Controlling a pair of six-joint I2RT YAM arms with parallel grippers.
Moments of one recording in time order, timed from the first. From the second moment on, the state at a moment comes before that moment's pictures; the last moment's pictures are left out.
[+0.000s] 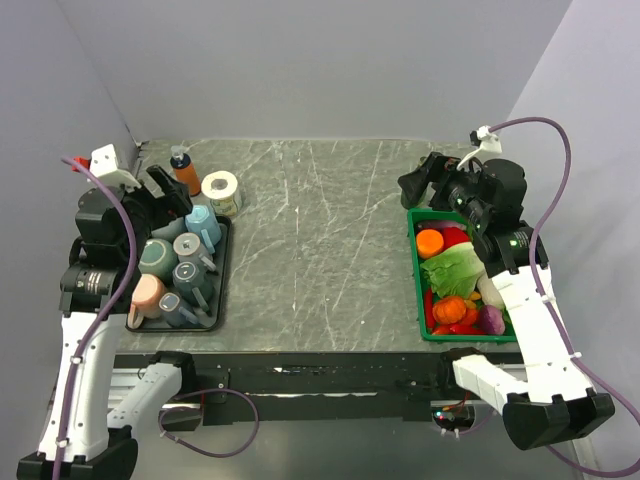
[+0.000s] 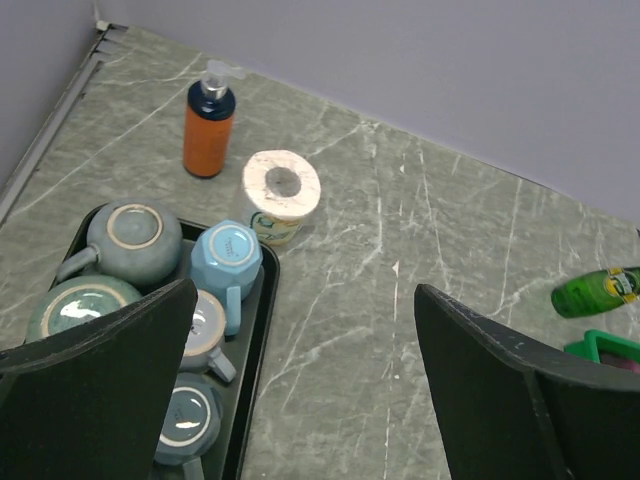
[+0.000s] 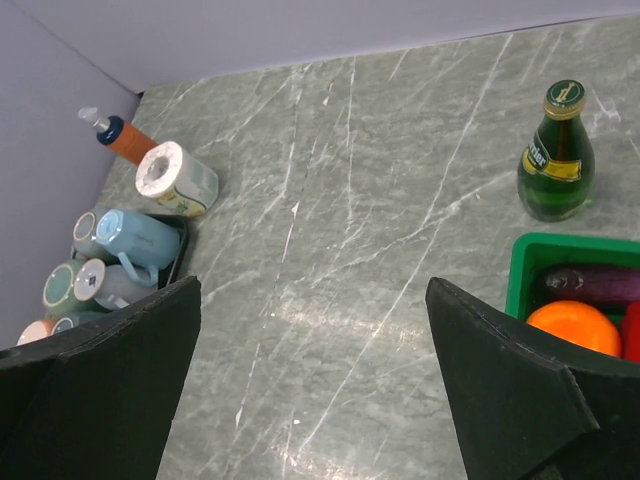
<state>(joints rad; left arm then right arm) -0.08 0.83 1.23 -0.60 -0.12 -0.40 0.15 1.02 1.23 -0.47 -0.20 0.39</state>
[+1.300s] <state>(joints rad) -0.08 0.73 0.86 -0.88 0.10 -0.58 0.58 1.14 1.10 -0.41 -0.17 0.49</state>
